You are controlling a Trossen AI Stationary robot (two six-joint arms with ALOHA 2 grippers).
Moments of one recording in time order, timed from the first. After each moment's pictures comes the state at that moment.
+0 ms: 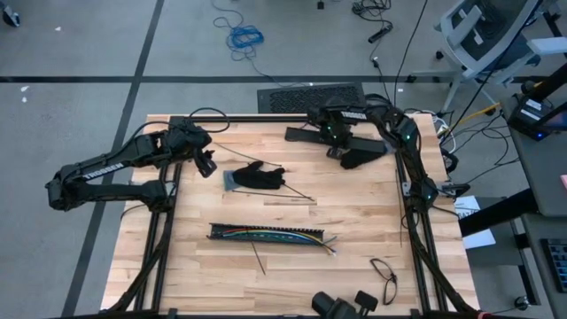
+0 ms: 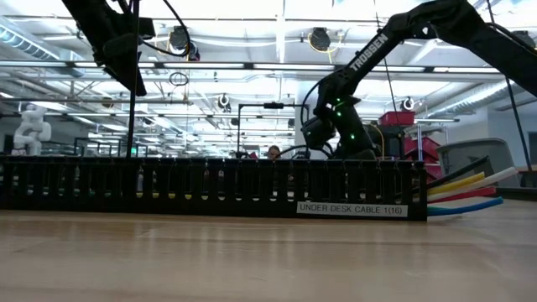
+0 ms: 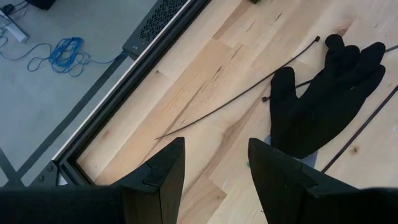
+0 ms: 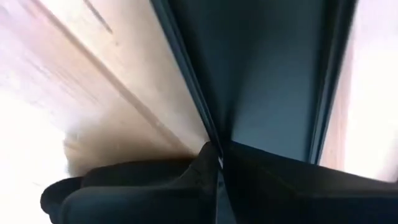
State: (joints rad) left arm 0.42 0.84 0.86 -0.93 -0.29 -0.07; right arm -0.68 2.22 1.60 -1.32 0.18 -0.13
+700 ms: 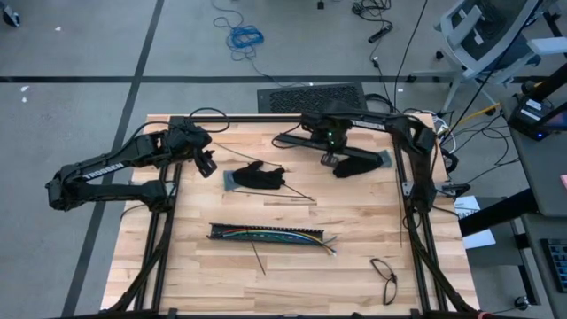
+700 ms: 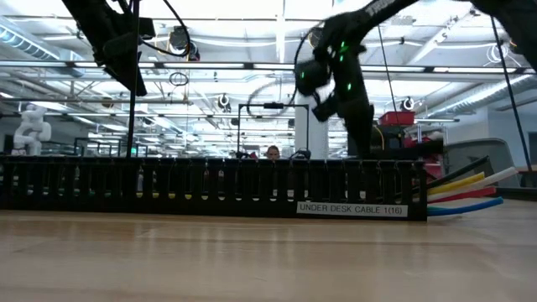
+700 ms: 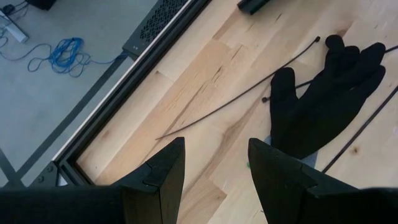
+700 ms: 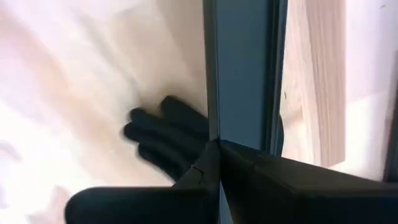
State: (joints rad) left arm 0.42 0.84 0.86 -0.92 -0.29 -0.07; right arm -0.50 1.97 1.60 -1.35 0.12 -0.08
